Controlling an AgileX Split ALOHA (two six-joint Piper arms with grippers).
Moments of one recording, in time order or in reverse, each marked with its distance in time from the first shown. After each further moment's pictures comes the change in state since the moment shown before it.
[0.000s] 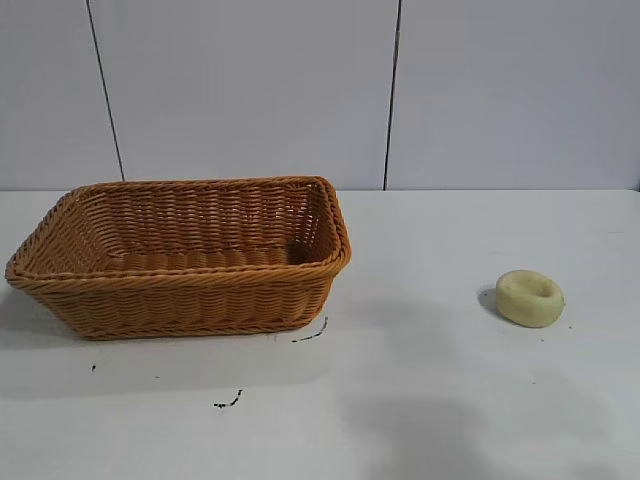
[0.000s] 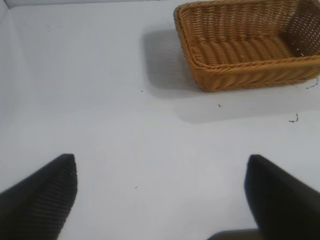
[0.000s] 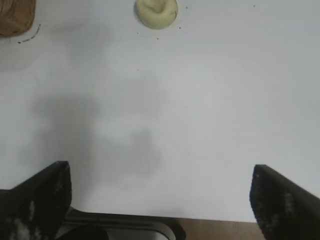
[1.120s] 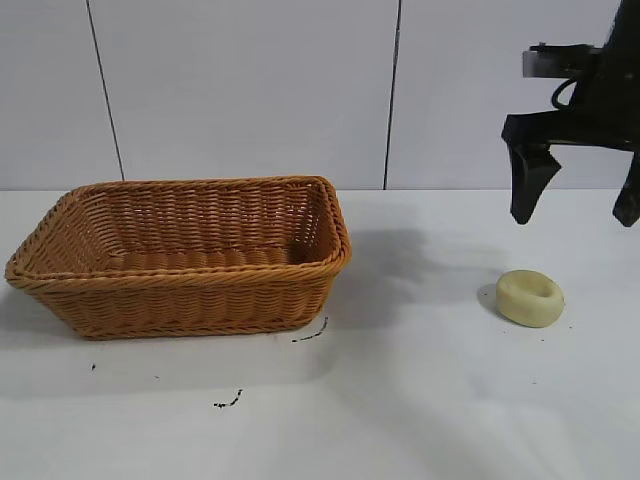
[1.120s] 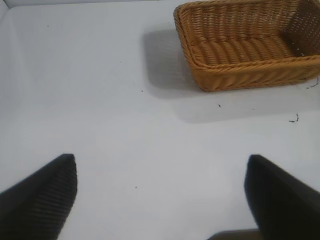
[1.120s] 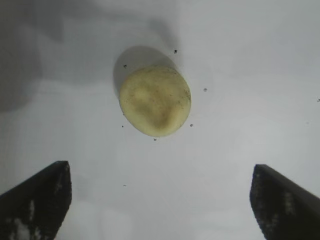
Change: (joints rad) left arm 0.000 0.000 0.000 0.000 0.000 0.000; right arm 0.041 1.079 -0.677 -0.026 -0.090 -0.053
